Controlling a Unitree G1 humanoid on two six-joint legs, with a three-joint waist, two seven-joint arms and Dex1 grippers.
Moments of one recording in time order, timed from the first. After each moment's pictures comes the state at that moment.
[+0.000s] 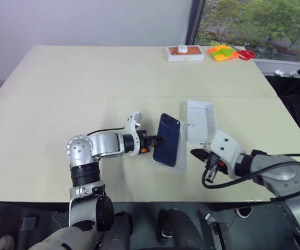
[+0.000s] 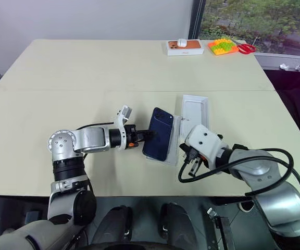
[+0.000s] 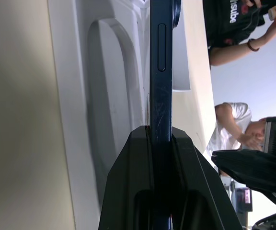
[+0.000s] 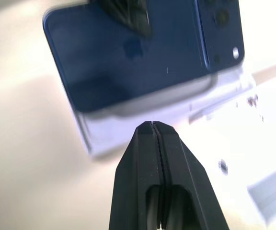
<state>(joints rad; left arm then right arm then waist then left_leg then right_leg) -0.66 -0.02 0.42 0.10 -1.36 1.60 0.39 -0.09 -0.77 -0.09 -0.87 0.21 1.05 0.80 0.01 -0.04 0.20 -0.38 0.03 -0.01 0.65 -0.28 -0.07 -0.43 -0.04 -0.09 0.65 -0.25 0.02</state>
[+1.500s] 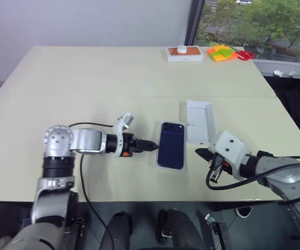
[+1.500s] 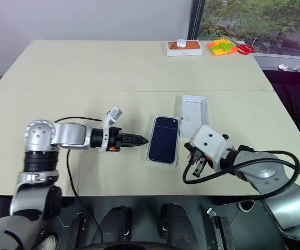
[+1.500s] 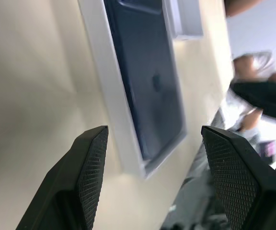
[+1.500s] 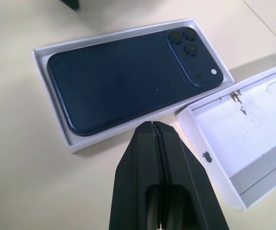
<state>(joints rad) -0.67 0.47 0.12 0.08 -1.56 1.61 0.15 -0.08 -0.84 -0.07 -0.84 0.30 0.95 0.69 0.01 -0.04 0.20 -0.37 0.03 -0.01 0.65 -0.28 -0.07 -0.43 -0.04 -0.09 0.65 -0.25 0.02</state>
